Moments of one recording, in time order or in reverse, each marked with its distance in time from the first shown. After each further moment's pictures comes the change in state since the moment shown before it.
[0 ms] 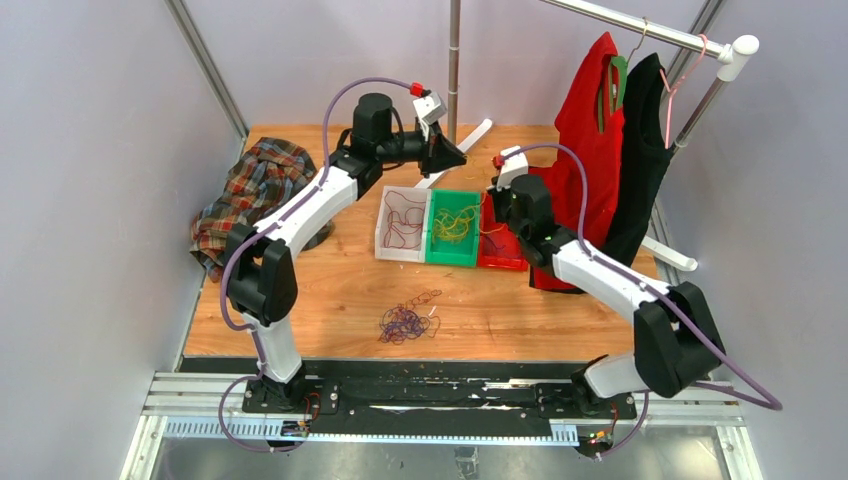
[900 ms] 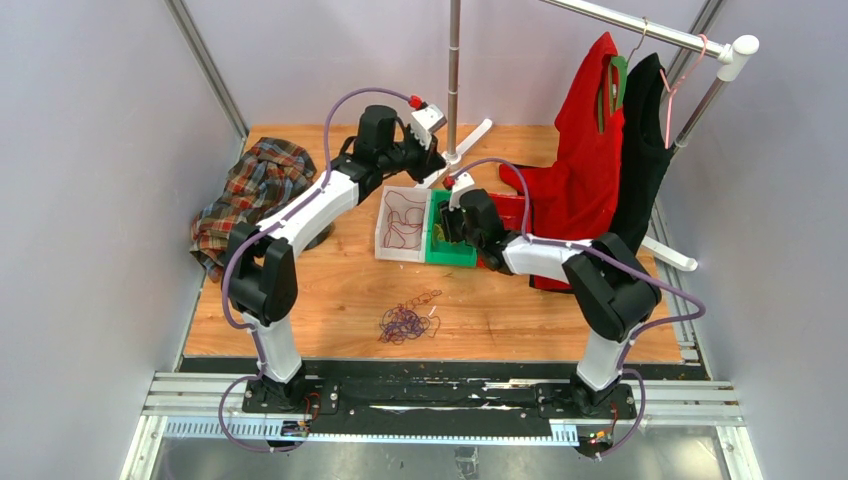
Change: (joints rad) left arm 0.002 0.000 -0.060 -0.110 -0.328 0.123; right arm 0.141 0.351 0.079 0.172 -0.147 0.146
